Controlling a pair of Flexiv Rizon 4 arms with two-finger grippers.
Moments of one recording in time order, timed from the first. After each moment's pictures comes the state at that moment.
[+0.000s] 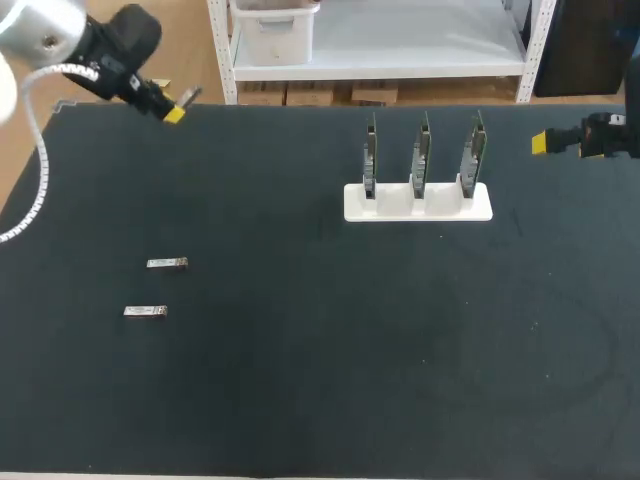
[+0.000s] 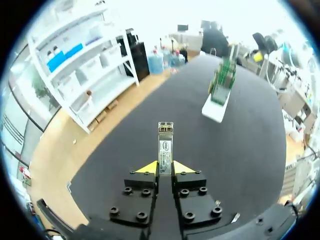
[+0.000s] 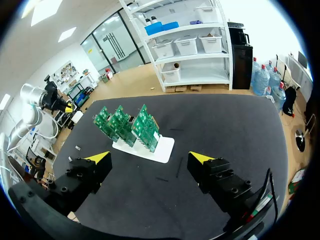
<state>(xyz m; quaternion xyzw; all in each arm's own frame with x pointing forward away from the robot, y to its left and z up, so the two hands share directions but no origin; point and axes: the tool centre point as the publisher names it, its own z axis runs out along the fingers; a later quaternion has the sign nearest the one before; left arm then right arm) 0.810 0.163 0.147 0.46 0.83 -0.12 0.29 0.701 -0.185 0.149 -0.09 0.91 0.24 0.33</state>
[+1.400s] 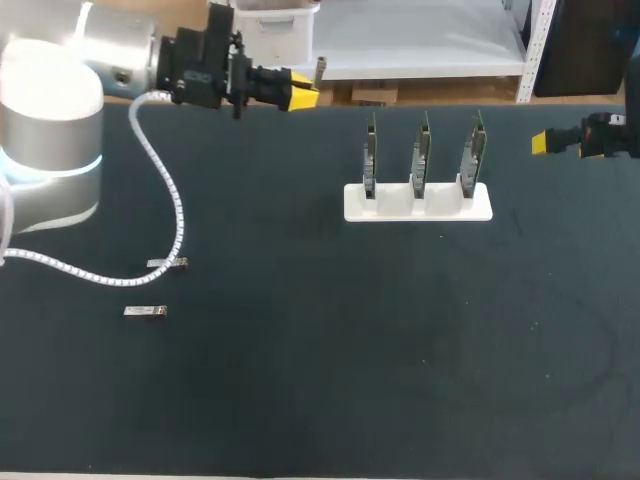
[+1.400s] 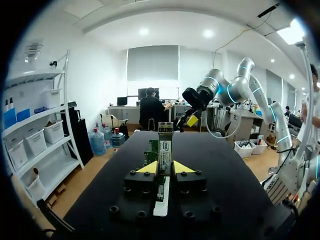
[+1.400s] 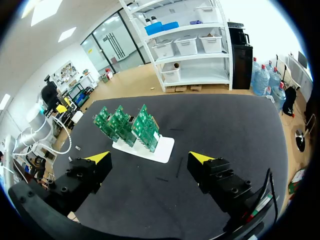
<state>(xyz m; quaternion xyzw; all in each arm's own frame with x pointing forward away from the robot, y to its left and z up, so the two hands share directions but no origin) 0.760 -0.038 0.201 0.55 0.58 -0.43 0.43 0.701 -0.185 0.149 -0.09 0.91 0.24 0.33</state>
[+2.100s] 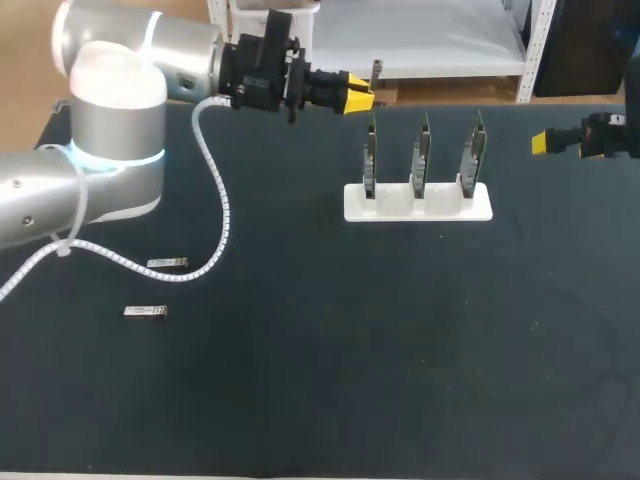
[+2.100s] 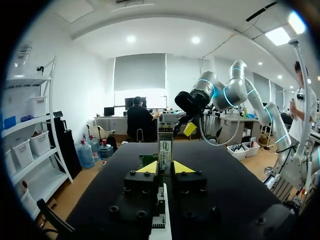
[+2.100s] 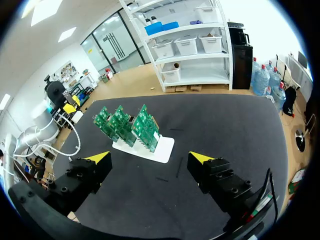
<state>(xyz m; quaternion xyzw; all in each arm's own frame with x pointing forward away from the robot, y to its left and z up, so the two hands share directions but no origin) 0.768 -0.108 0.187 0.57 0.52 -0.46 0.43 0.701 -0.185 0.149 -0.09 0.91 0.24 0.33</state>
